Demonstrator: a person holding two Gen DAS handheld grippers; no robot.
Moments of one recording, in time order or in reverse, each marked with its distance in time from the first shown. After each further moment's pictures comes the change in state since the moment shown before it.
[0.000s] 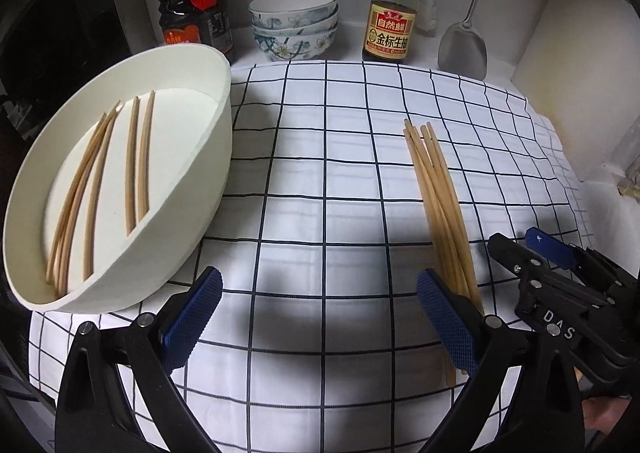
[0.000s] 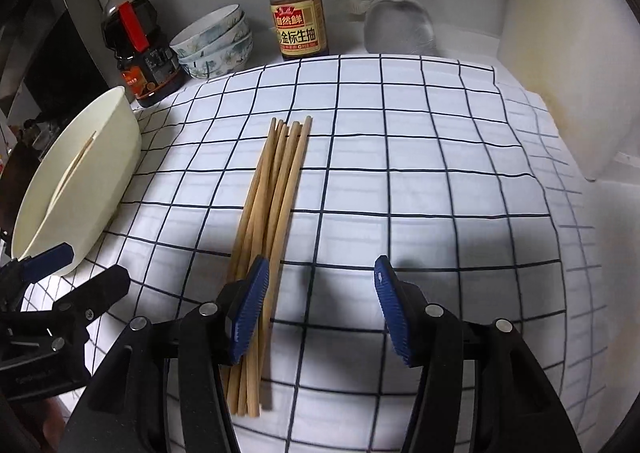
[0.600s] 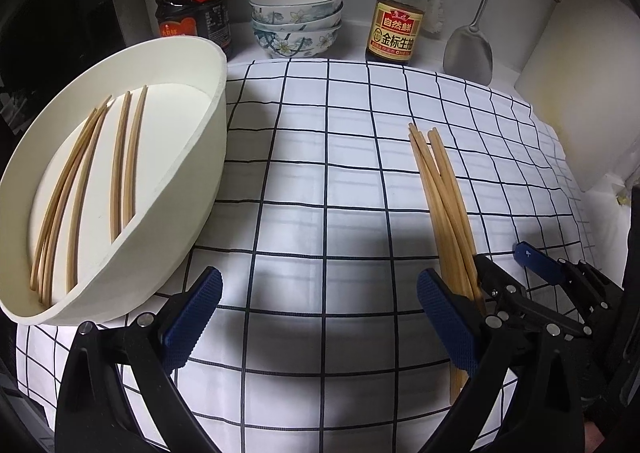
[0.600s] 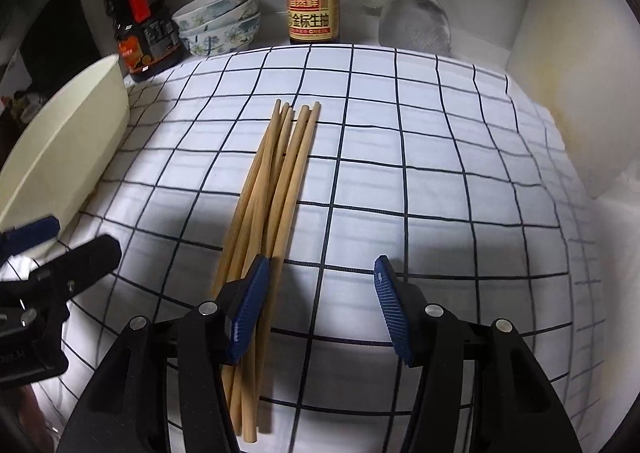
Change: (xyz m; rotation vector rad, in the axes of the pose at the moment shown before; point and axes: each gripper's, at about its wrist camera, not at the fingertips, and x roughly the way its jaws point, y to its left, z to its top) left arm 0.014 0.002 0.004 -0.024 -0.004 -0.021; right arm 0.016 0.019 -0.007 -0.115 0.010 -0.094
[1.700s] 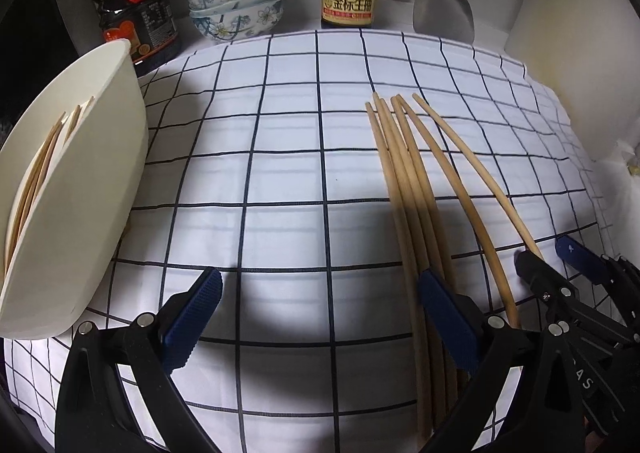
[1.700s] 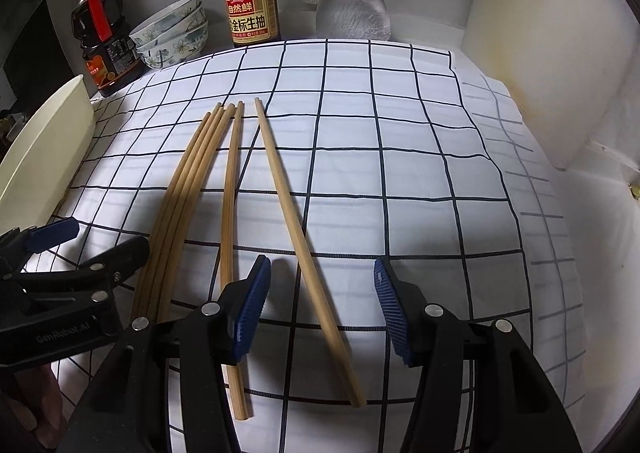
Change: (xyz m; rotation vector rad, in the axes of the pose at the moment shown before) left arm 0.046 -0.049 0.001 0.095 0.051 0.027; right arm -0.004 -0.055 -0.017 0.098 -0.015 -0.023
